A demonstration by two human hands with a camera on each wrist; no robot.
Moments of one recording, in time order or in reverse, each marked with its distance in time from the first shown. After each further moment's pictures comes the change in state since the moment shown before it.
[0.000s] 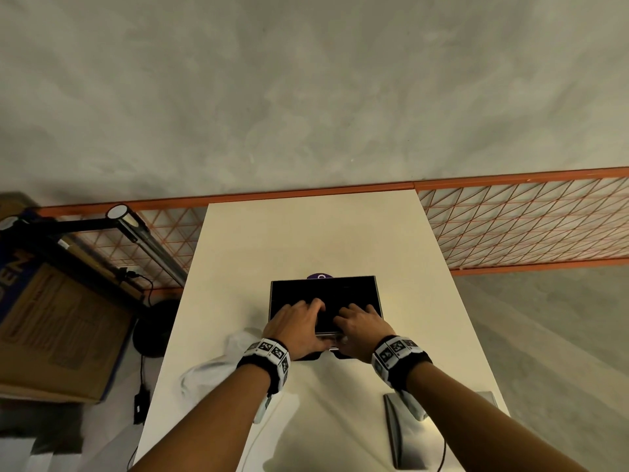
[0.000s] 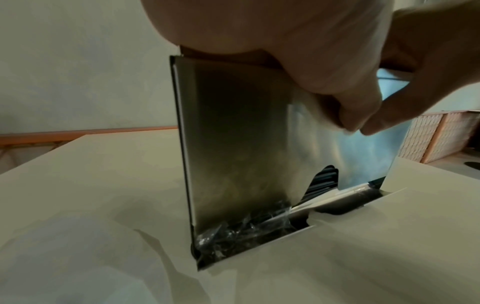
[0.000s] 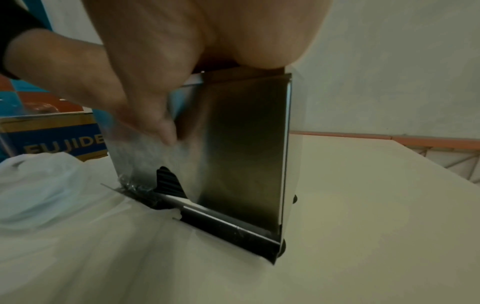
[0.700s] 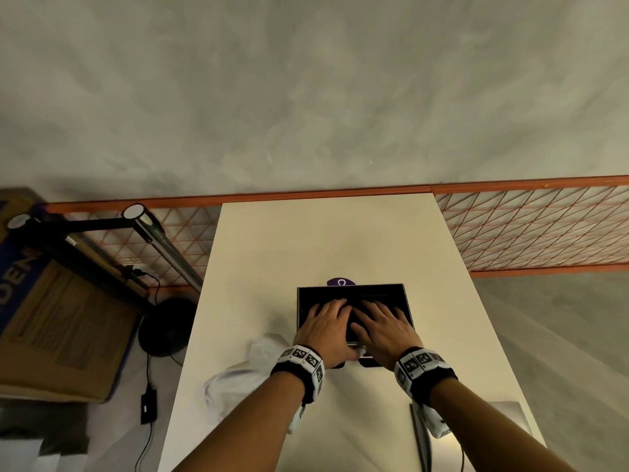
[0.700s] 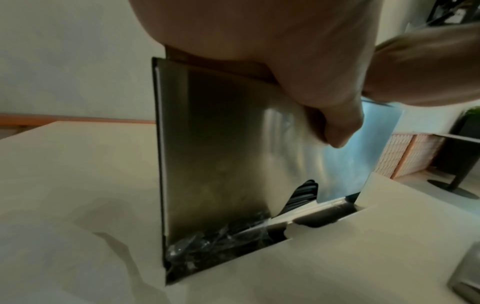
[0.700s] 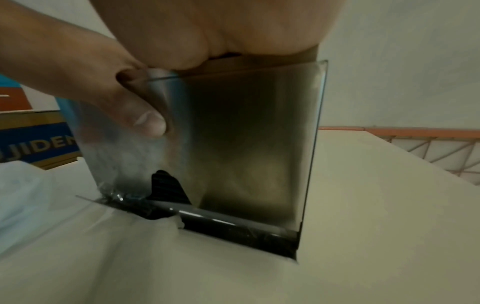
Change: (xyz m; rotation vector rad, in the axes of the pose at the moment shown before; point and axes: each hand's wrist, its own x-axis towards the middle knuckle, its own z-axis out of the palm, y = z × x) left_hand 0.007 -0.011 0.013 -0.027 0.054 0.130; right_hand 0.013 -0.011 0.005 -0.094 -0.008 0.088
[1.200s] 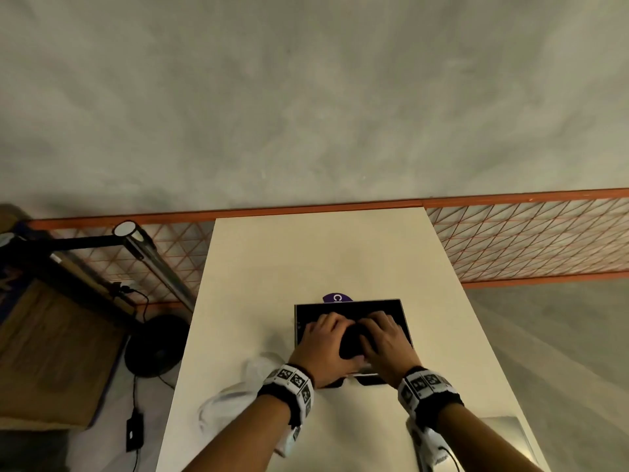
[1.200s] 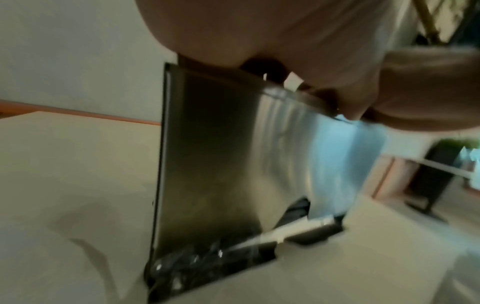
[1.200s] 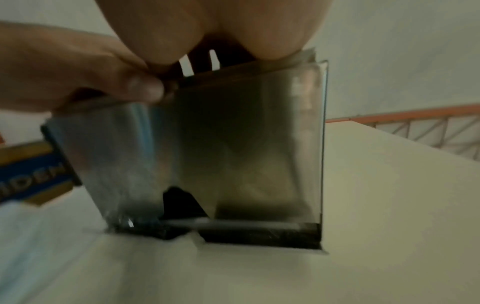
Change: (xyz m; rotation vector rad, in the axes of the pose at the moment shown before) left_hand -0.004 -0.009 -0.013 -0.207 0.066 0.073; right_hand 0.001 0.000 -0.005 0.398 0.291 0.175
